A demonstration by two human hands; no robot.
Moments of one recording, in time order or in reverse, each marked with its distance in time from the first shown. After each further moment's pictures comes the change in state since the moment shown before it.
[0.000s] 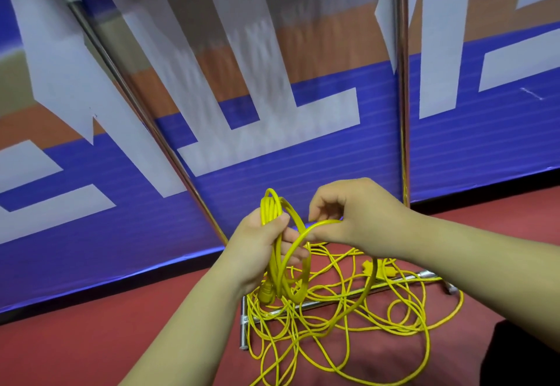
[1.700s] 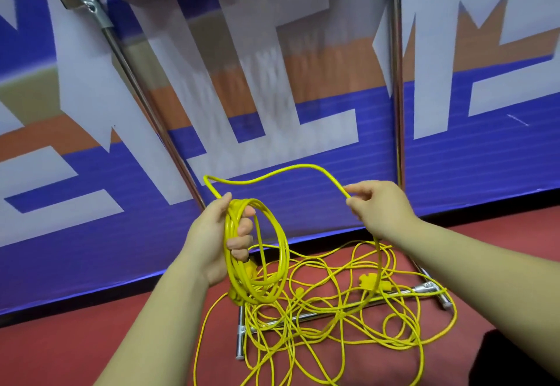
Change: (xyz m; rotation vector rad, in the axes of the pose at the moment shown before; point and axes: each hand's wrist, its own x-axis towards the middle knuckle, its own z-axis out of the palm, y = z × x) left_hand -0.006 0.030 -0.055 -0.390 -0.002 -0.089; right_hand 0.011 0.069 0.004 0.045 0.376 0.551
